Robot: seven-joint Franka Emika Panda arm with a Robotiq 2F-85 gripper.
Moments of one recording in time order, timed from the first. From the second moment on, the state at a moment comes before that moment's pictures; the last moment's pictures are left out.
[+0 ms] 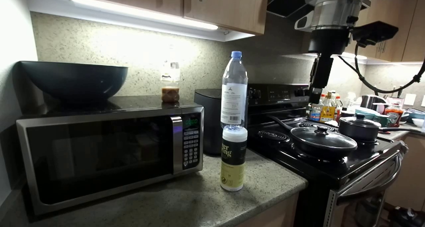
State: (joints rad) arm 0.17 -0.47 -0.06 -2.29 -0.06 1.92 -0.47
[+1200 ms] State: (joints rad) arm 0.25 -0.34 -0.07 -2.20 0.07 2.46 -0.57
